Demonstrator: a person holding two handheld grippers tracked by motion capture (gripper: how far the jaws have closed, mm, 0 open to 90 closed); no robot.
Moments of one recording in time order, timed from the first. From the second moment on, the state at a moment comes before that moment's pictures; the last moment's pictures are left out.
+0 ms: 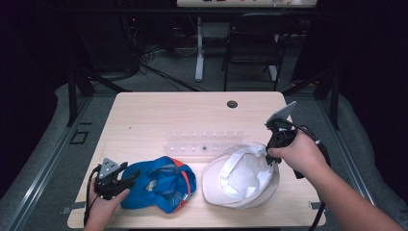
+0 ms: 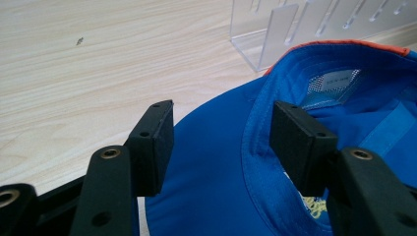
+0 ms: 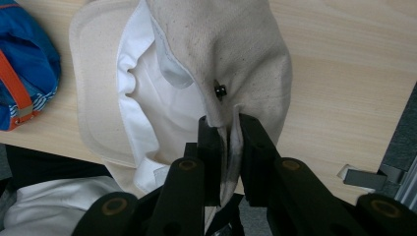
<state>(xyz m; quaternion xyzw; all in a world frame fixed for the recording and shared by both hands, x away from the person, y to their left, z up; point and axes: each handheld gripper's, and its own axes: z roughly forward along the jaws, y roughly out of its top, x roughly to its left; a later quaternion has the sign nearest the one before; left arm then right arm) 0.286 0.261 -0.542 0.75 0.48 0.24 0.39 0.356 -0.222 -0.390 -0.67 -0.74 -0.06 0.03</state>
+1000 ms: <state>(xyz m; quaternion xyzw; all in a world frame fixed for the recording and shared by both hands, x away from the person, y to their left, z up) 0.282 0.258 -0.535 0.74 0.47 0.23 0.42 0.356 -0.209 -0.342 -0.66 -0.72 -0.16 0.13</state>
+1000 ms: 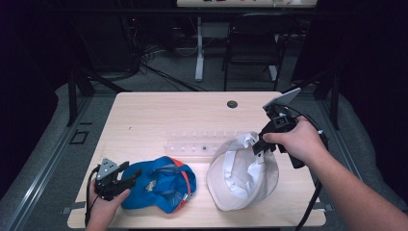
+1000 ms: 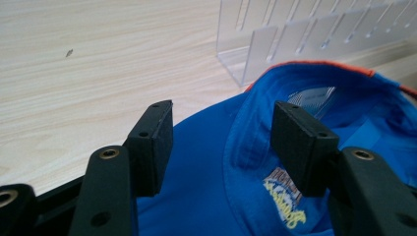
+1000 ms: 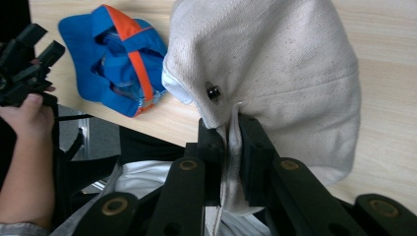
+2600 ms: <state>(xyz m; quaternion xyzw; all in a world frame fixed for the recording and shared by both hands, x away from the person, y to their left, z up) 0.249 0.168 -0.495 0.78 0.33 0.21 0.49 0.373 -0.209 -0.308 -0.62 -0.64 -0.36 0.29</state>
